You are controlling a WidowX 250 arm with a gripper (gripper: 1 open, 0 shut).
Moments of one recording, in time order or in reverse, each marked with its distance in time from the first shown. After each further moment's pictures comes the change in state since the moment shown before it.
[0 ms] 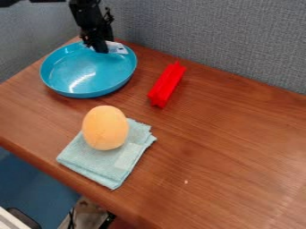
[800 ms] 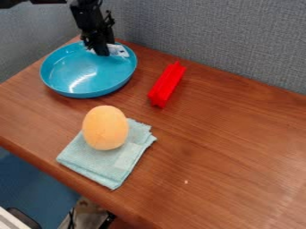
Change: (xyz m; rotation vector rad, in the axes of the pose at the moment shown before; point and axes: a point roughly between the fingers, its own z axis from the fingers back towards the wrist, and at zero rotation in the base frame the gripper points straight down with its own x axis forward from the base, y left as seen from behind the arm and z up) arm -0.005 0.005 0.001 0.036 0.028 0.013
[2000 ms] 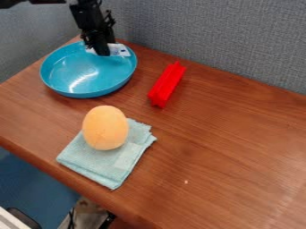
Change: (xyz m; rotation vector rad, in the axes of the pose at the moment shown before) arm -0.004 0.005 0.004 0.025 0.043 0.018
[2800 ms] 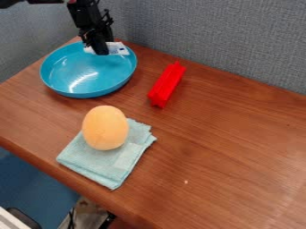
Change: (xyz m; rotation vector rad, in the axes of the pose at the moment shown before) arm -0.001 0.002 0.007 0.015 0.023 0.017
